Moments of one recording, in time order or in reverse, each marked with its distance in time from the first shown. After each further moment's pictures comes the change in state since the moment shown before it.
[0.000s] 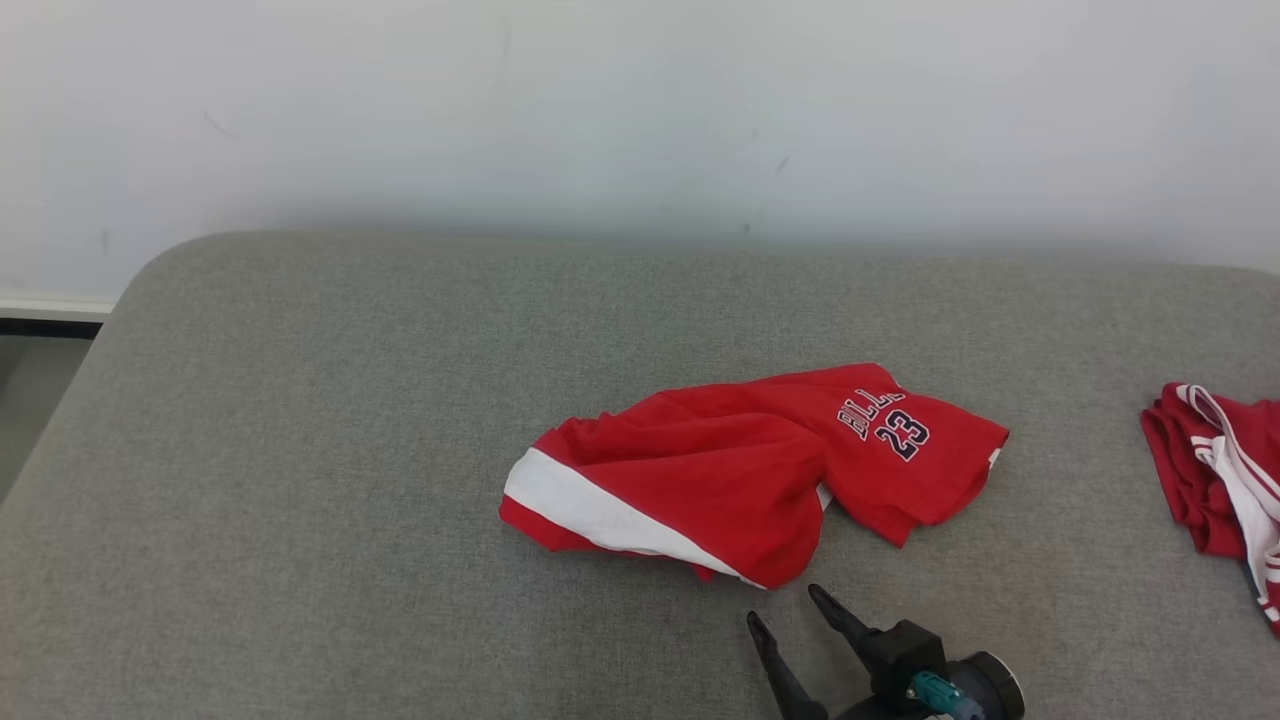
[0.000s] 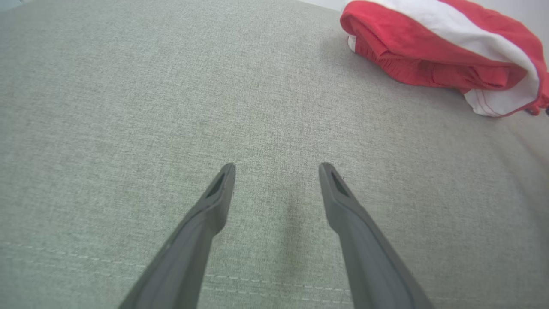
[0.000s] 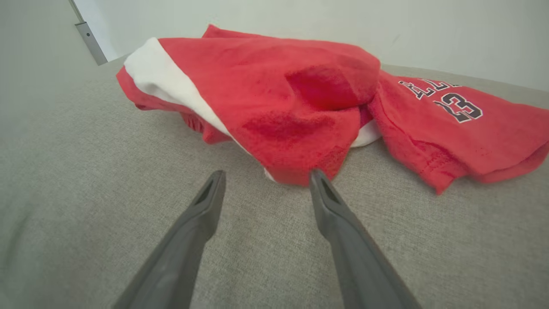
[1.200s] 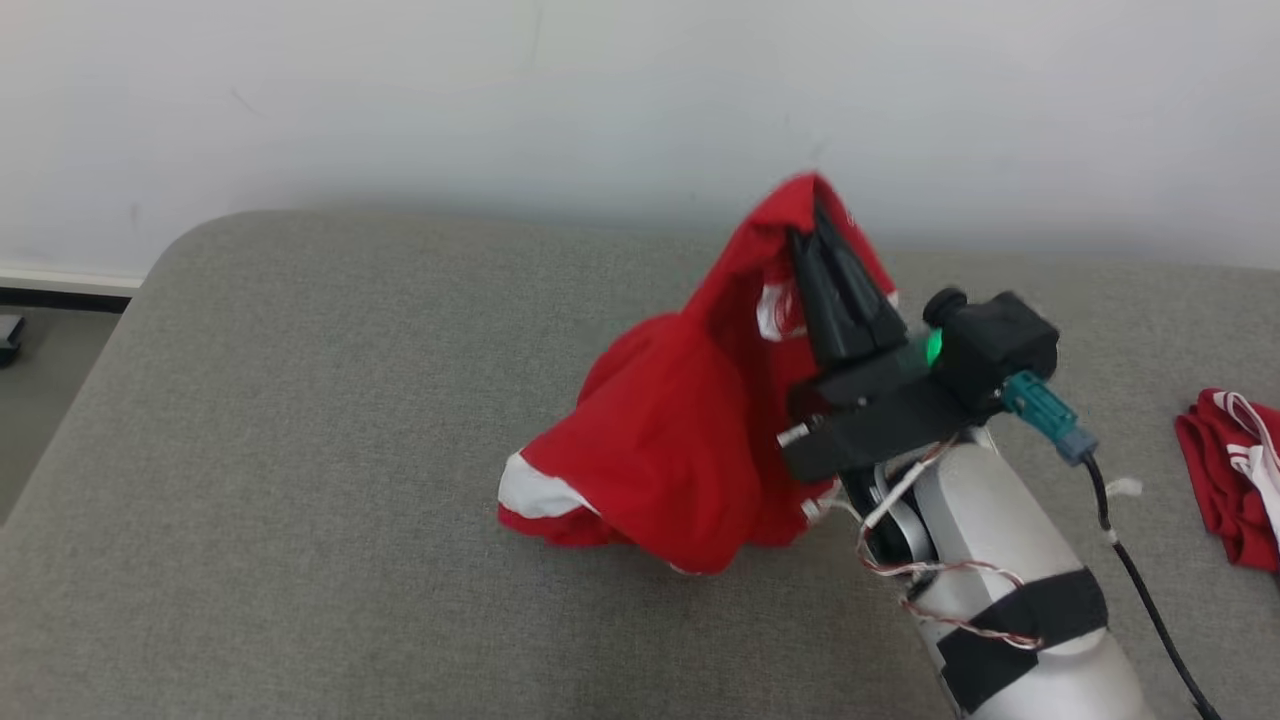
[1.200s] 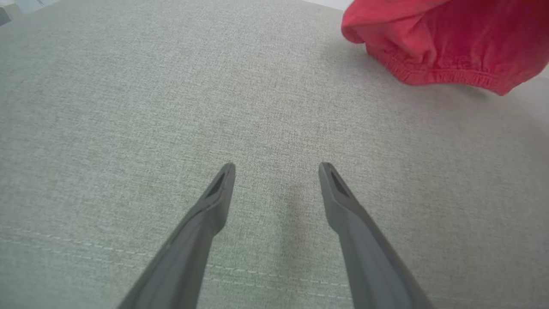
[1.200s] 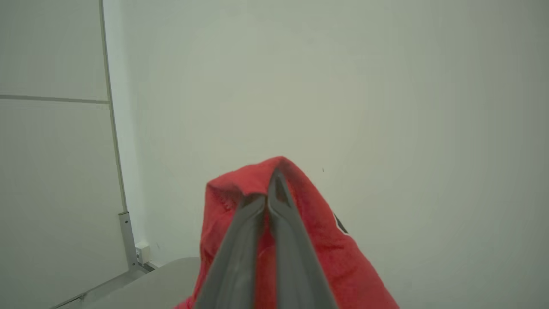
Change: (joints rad) left arm -0.003 0.000 0.010 -0.011 0.016 0.000 0.000; right arm -0.400 0.027 -0.060 -0.312 0.104 0.000 0.000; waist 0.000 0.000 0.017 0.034
